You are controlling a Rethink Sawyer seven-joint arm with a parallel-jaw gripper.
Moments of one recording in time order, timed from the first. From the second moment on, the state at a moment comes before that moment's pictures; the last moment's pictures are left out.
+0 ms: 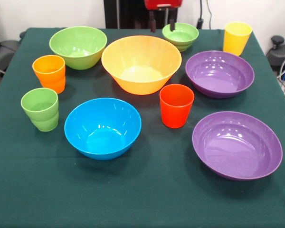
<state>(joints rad) -0.42 -0.62 0.07 2.26 -0.49 -0.16 1.92</state>
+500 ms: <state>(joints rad) -0.52 -0.57 0.07 2.26 -0.59 -0.16 1.92</state>
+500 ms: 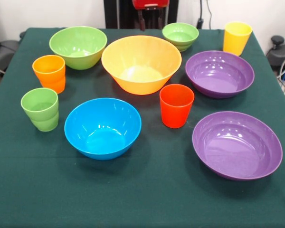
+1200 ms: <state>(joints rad) -0.49 -0.52 0.06 2.25 -0.60 -0.16 1.92</state>
